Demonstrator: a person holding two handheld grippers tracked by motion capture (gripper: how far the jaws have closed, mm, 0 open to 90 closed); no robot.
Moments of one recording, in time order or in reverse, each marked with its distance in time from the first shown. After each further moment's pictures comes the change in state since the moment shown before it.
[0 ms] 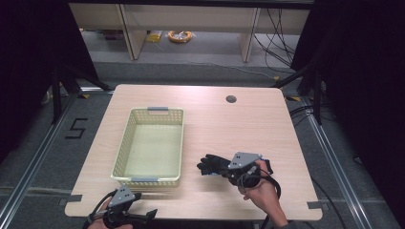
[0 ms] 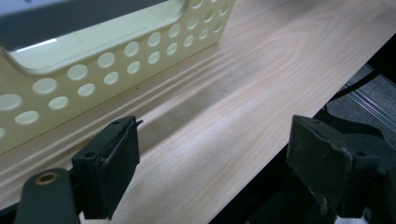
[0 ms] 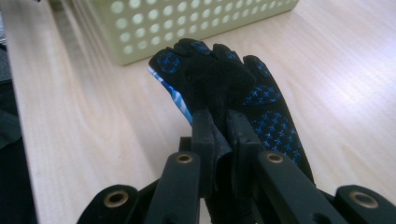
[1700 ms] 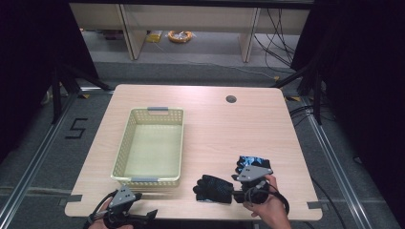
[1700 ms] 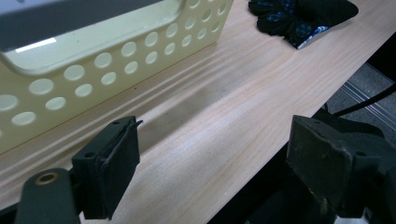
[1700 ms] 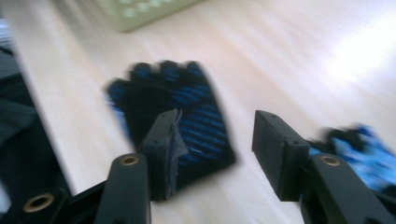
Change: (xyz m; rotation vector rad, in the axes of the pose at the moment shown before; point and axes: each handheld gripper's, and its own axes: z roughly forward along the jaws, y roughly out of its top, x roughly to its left) left arm -0.002 0.000 0.000 0.001 -0.007 0.008; right arm 0.019 -0.034 -0.016 0.024 -0.052 0.123
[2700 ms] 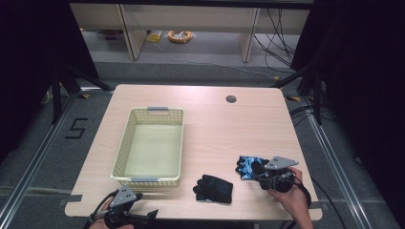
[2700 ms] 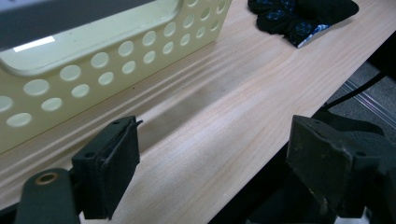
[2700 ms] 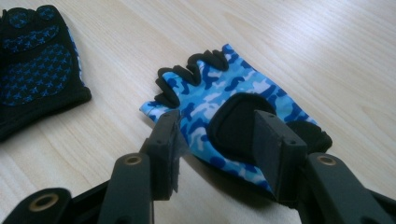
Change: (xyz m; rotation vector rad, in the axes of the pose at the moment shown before) left arm -0.001 0.001 0.002 0.004 -0.006 -0.009; right arm -0.074 -0.047 -0.013 0.040 -0.168 0.105
